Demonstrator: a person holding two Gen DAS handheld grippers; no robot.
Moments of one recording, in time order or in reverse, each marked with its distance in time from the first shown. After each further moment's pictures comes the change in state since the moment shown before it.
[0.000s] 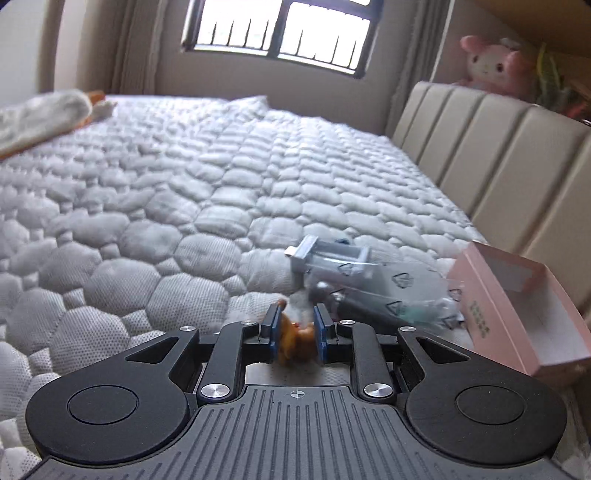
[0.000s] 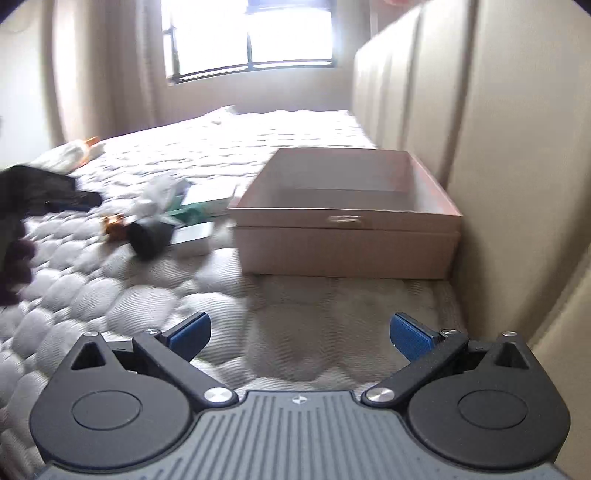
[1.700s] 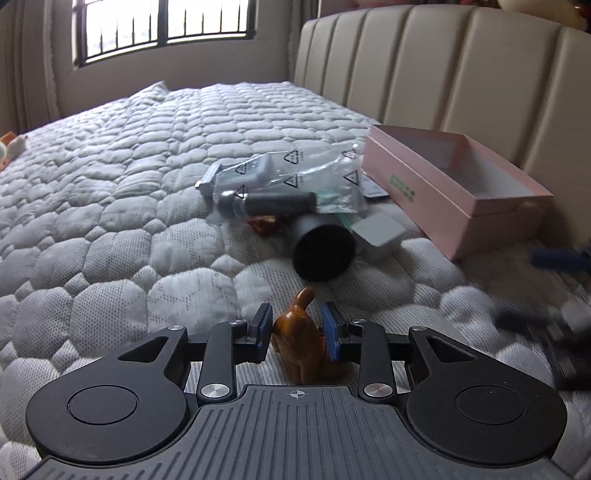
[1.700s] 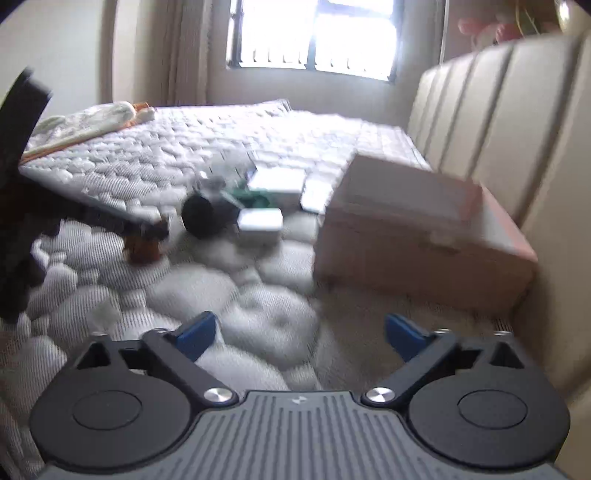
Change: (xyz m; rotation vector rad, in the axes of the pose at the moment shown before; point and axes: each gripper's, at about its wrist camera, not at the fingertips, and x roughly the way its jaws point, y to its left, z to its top) left arm -0.021 -0.030 -0.073 0.361 0.099 -0.170; right arm 0.022 0.055 -0.001 -0.206 -0.044 0.042
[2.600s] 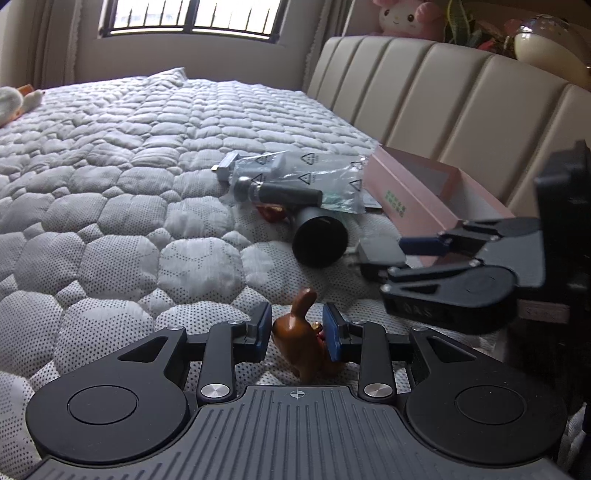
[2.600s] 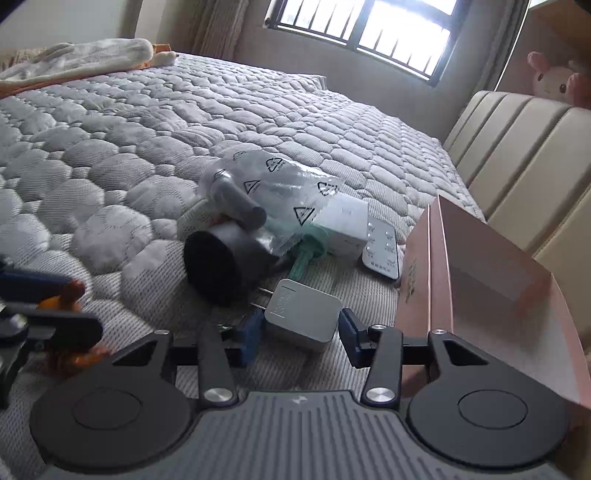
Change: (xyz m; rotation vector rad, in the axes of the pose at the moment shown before) left arm -0.029 0.017 -0.018 -0.162 -0.030 -0.077; right arm 0.098 0.061 0.063 -0.198 0.128 -0.038
